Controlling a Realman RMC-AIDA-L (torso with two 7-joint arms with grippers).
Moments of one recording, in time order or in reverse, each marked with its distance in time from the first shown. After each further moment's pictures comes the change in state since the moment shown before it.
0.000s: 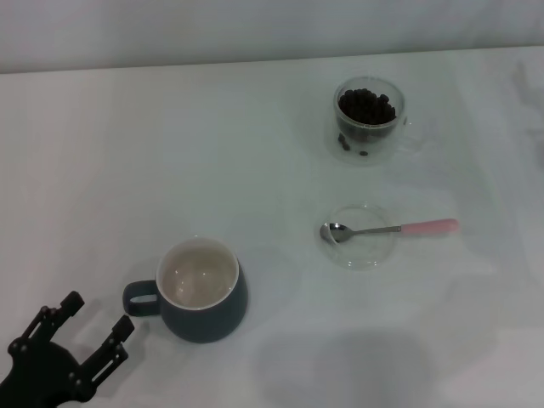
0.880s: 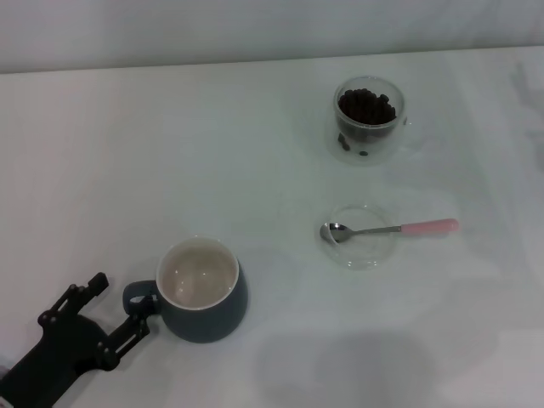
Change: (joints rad) left arm -0.089 -0.004 0.000 0.039 -0.002 -0.182 0.012; right arm -0.006 0.003 -0.004 -0.001 -0.005 0.008 0.000
